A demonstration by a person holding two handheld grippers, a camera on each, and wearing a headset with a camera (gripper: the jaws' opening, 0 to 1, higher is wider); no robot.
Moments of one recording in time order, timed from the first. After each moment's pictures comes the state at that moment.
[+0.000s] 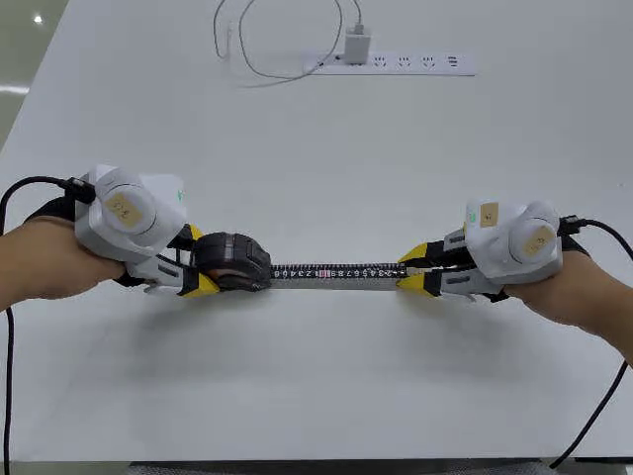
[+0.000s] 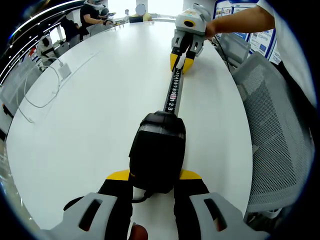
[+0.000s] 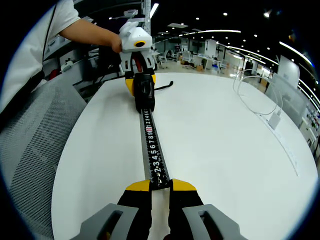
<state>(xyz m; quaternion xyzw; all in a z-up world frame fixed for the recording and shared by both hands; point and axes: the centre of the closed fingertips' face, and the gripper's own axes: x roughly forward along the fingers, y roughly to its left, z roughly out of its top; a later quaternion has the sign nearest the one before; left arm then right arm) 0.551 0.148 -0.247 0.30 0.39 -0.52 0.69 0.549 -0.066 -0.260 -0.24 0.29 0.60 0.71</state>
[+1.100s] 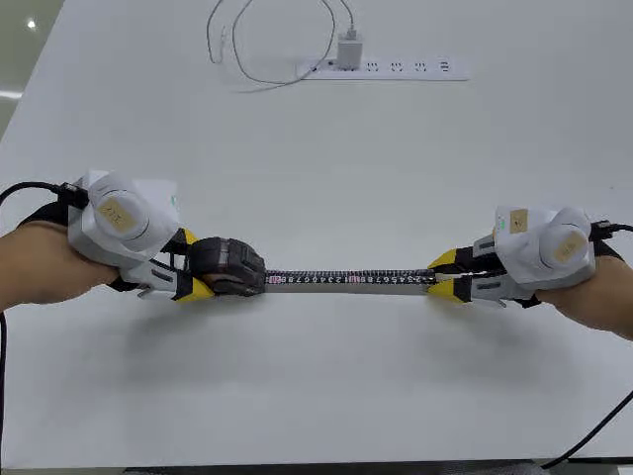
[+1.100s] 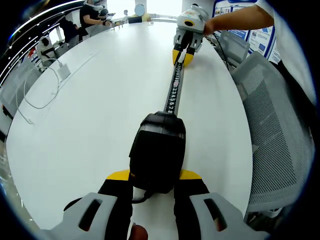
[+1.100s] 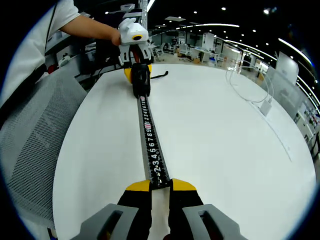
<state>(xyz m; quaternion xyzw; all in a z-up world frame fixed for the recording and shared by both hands) 0.551 0.147 -0.247 0.30 0.39 -0.53 0.69 0.544 -0.113 -0.262 -0.26 0.32 0.58 0.70</state>
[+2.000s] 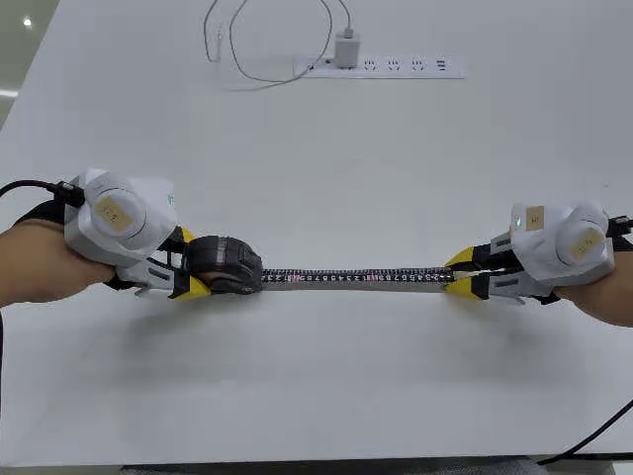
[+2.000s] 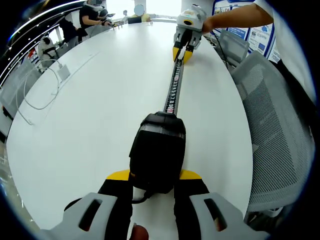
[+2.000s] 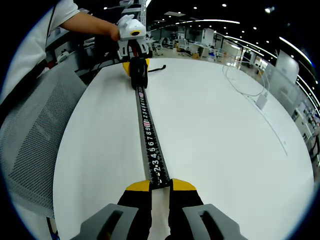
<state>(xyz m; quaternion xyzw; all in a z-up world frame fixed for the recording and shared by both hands) 0.550 0.147 -0.247 0.30 0.39 -0.53 0.69 0.545 -0.138 -0.262 -0.28 0.33 0.57 0.70</state>
